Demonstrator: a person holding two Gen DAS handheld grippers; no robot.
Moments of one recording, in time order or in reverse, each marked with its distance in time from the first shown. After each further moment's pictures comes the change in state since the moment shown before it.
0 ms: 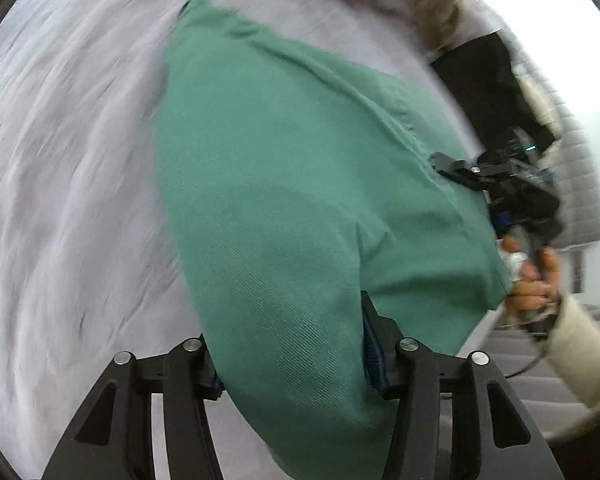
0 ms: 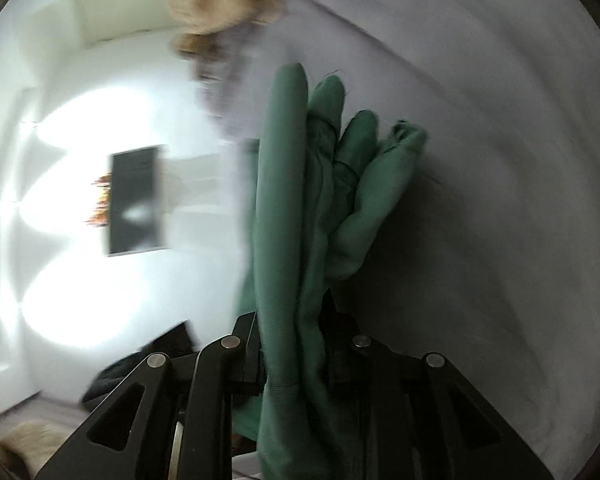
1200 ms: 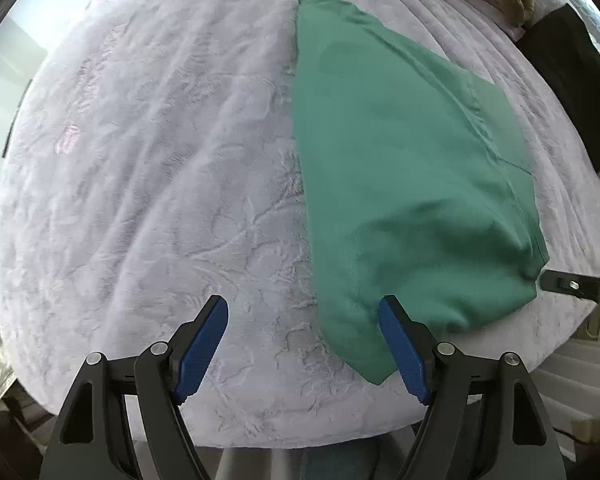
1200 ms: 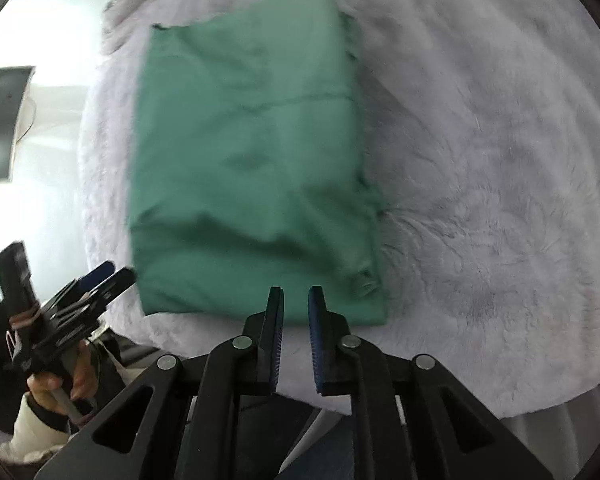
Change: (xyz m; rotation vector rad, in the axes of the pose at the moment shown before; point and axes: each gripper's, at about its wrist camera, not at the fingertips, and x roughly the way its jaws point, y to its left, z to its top) left arm -0.028 -0.020 -0.057 -0.065 -0.006 0.415; right arm -0.006 0.063 -0.120 -0.147 0.082 -0.613
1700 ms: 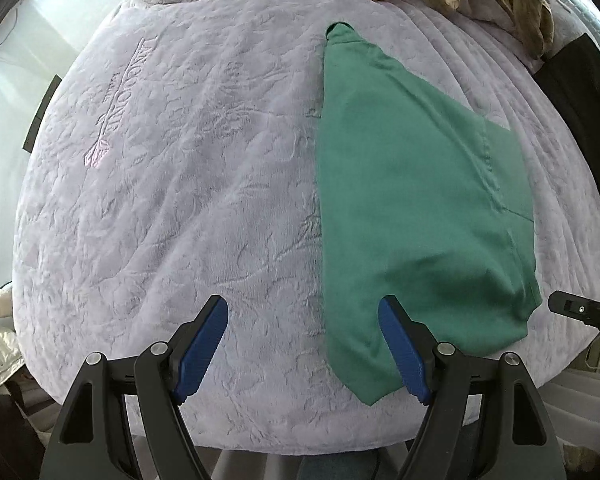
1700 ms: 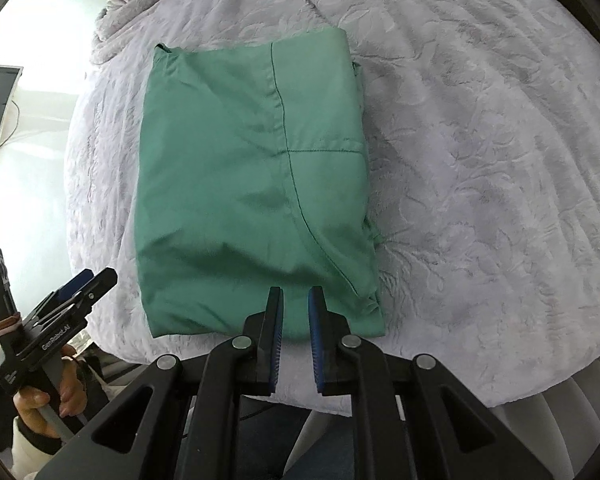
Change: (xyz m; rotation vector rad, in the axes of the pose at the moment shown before) left arm -0.030 0.011 0.012 -0.059 -0.055 0.043; right arm -0.027 0.015 -0.004 0.015 -0.054 -0.122
